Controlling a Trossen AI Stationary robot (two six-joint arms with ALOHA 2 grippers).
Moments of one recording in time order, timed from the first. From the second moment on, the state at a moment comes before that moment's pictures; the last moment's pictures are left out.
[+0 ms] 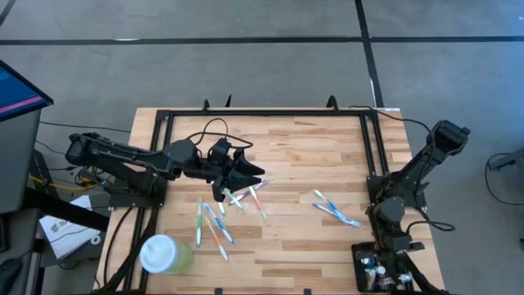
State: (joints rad) left arm -0.15 1.28 0.99 0.51 0.02 -0.58; right arm 0.86 1.15 0.32 0.90 -0.87 -0.02
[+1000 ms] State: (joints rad) left arm -0.15 1.28 0.99 0.50 0.02 -0.59; right arm 0.89 1.35 0.32 0.96 -0.85 -0.04
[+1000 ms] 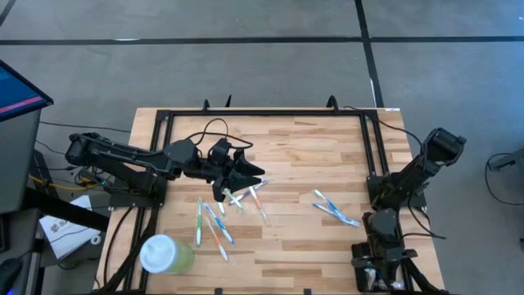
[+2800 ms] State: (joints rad) left arm -0.15 1.28 0.99 0.50 0.04 -0.61; right arm 0.95 1.36 0.32 0.95 -0.71 0.00
